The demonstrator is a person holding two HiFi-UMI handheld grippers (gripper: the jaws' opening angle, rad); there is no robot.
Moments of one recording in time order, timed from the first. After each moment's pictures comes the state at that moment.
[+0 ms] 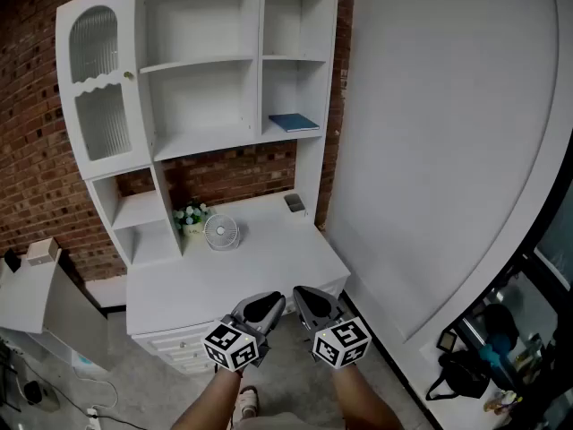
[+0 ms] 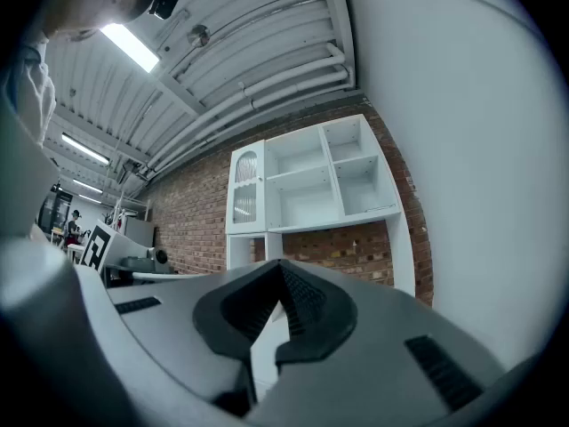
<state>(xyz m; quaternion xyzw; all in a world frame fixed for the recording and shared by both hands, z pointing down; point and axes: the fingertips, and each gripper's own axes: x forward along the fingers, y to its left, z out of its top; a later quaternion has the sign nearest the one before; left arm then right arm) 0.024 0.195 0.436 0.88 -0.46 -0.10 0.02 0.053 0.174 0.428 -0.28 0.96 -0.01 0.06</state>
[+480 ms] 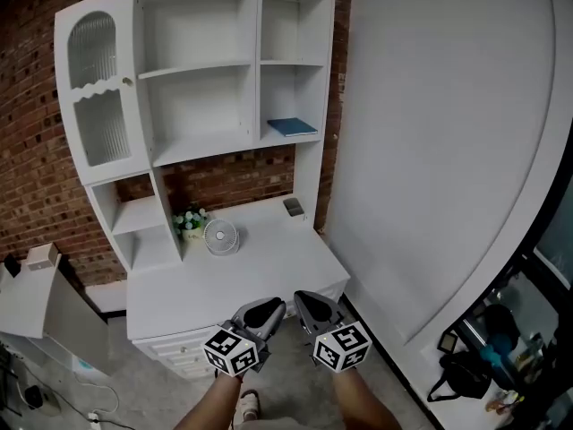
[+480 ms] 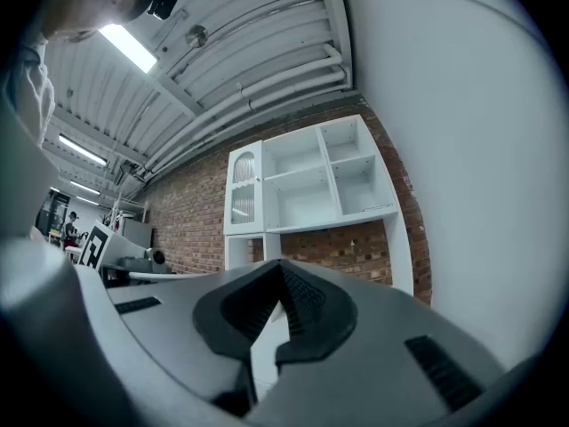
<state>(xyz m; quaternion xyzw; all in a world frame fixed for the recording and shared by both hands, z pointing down) 0.026 0.199 0.439 0.89 -0.45 -0.10 0.02 0.056 0.174 0.431 -0.29 0.96 -0.02 0.06</state>
